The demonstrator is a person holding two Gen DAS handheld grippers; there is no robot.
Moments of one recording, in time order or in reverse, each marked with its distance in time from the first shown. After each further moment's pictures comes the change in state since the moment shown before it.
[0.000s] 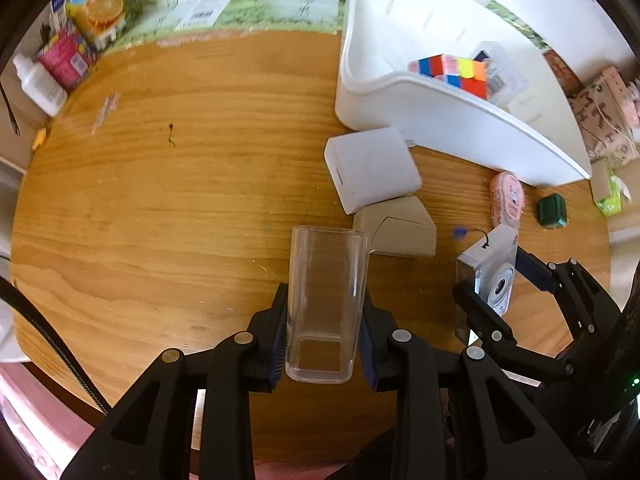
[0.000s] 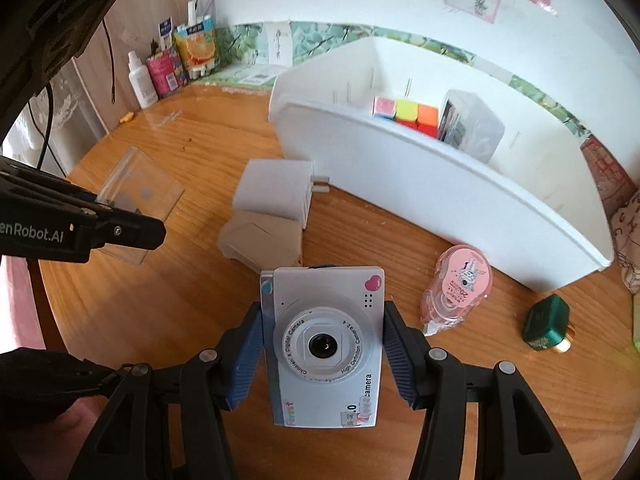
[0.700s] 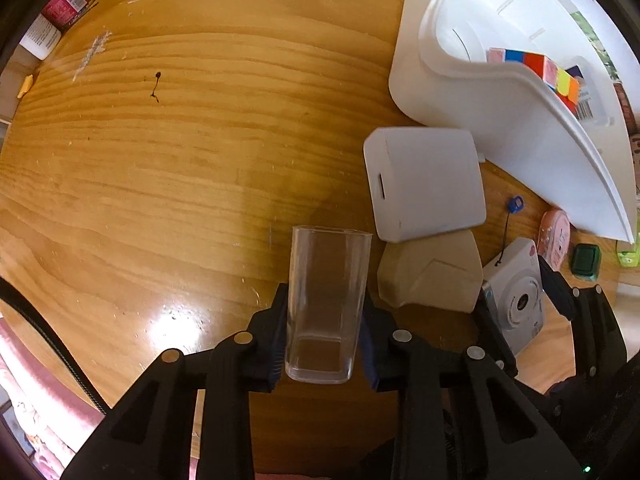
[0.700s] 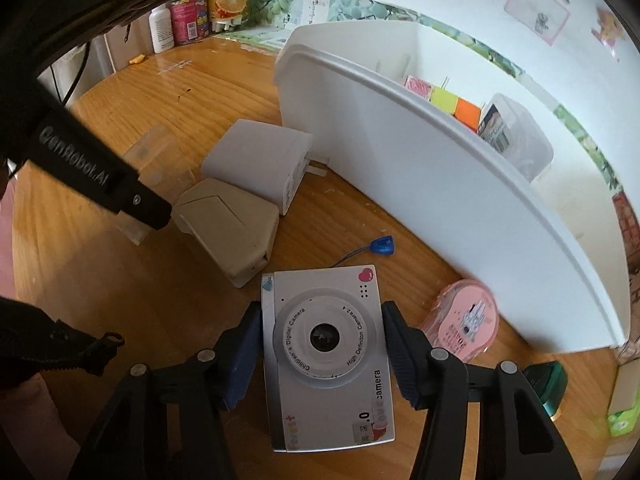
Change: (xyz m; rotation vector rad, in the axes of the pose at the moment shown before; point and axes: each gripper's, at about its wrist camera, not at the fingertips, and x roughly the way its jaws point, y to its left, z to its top) left arm 0.067 -0.004 0.060 -0.189 0.184 0.015; right arm 0.052 -0.003 0.009 -0.210 0.067 -0.016
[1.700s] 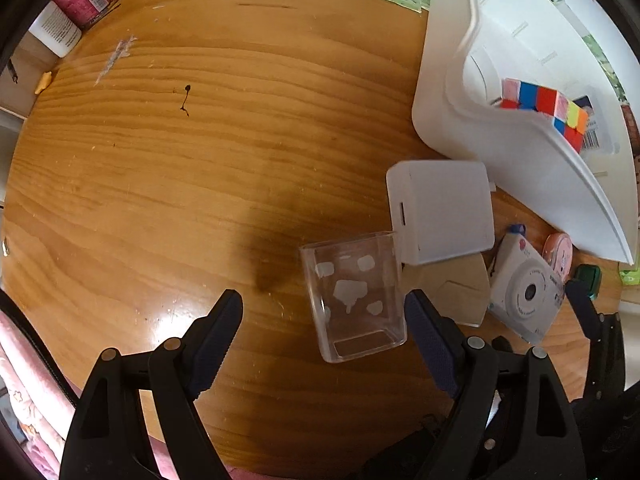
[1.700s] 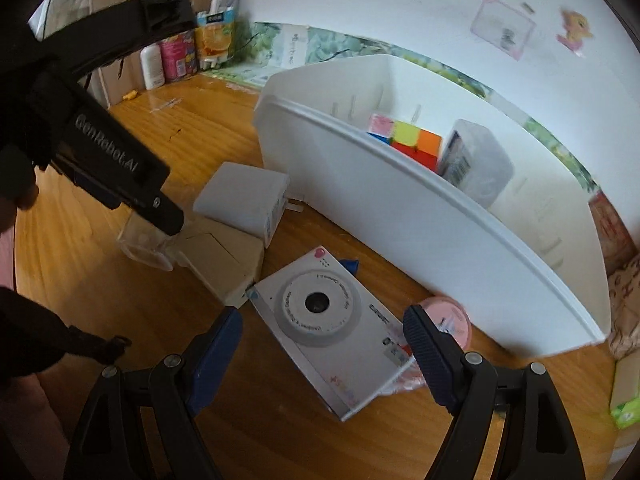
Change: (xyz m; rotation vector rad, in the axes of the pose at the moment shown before) left arm -0.016 0.010 0.006 -0.048 -0.030 0.024; right arm -0.020 -0.005 -0.004 0.022 -0.130 -0.044
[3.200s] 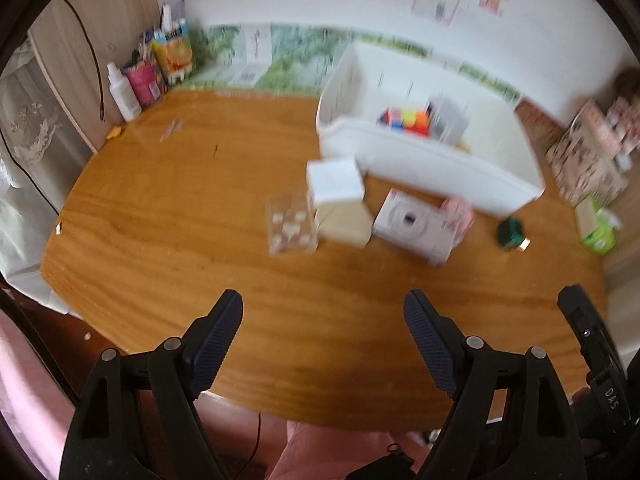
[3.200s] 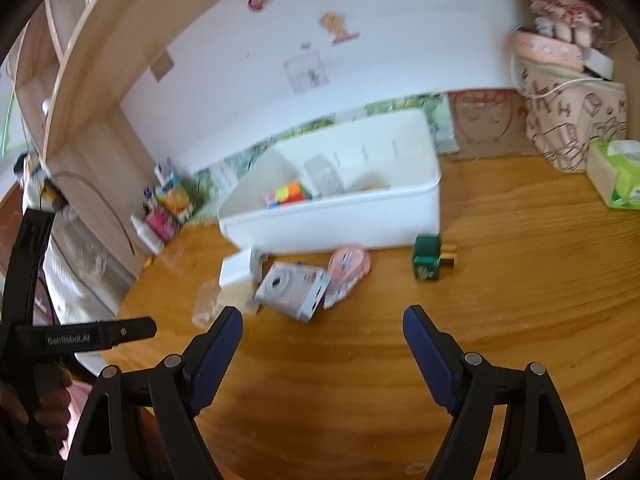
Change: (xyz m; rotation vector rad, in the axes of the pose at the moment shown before) left arm -0.099 -0.053 -0.156 0.084 -0.417 0.033; right arm -0.139 -0.075 -0.110 0.629 -0.255 0.155
